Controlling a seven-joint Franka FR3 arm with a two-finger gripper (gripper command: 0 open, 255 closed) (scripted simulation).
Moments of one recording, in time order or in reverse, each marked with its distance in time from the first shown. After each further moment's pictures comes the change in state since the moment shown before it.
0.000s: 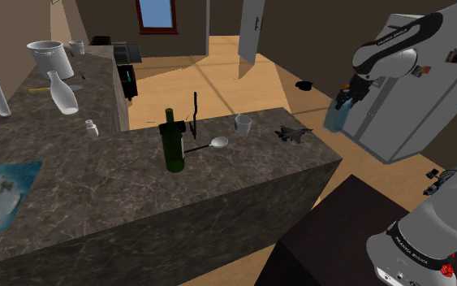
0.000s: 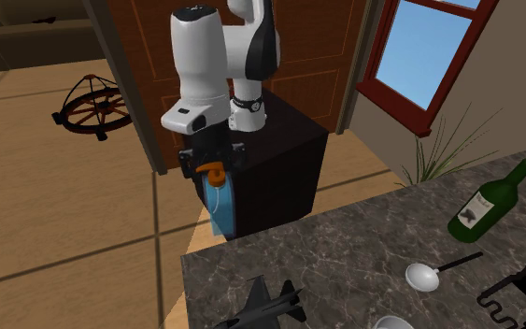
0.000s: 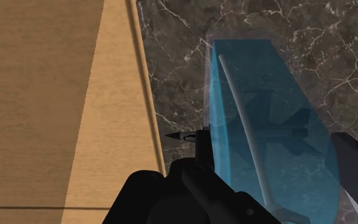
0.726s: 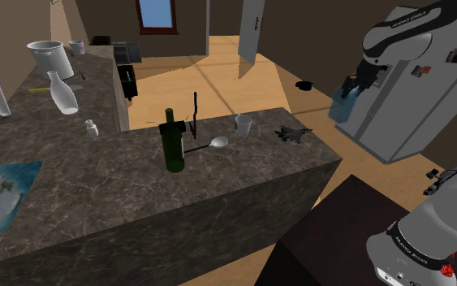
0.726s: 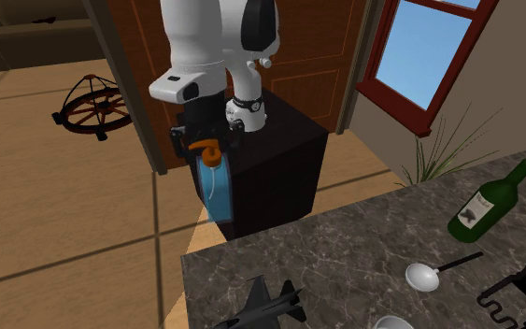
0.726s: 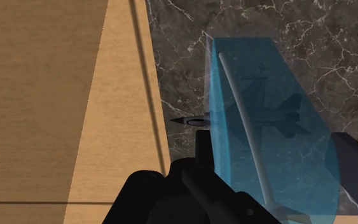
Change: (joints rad) arm 0.000 -0.081 0.000 0.073 -0.059 -0.144 0.039
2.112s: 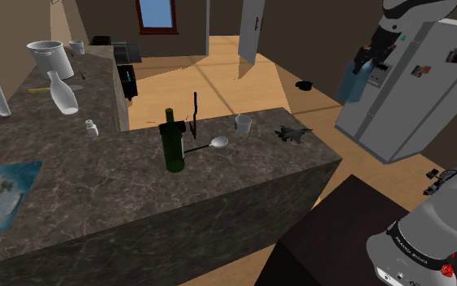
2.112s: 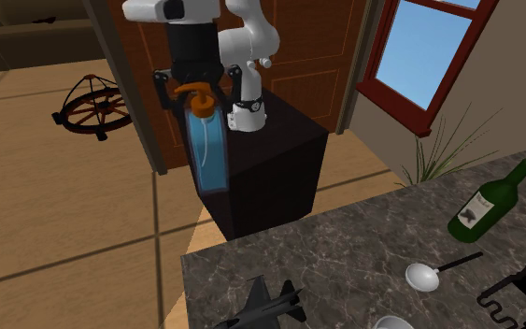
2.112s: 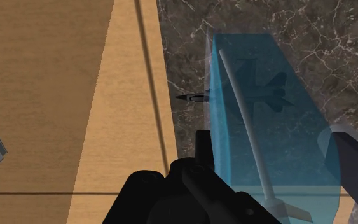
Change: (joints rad) arm 0.004 -0.078 0.017 0.207 -0.043 -0.277 0.036
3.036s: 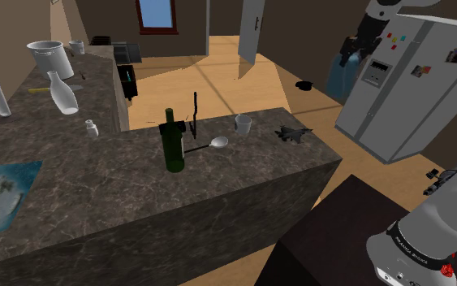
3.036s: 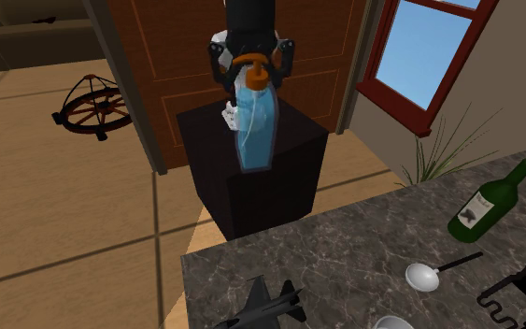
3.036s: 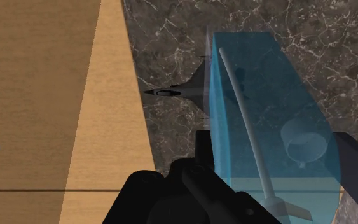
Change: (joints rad) arm 0.063 -0.088 0.119 -0.008 -0.051 -0.082 0.195
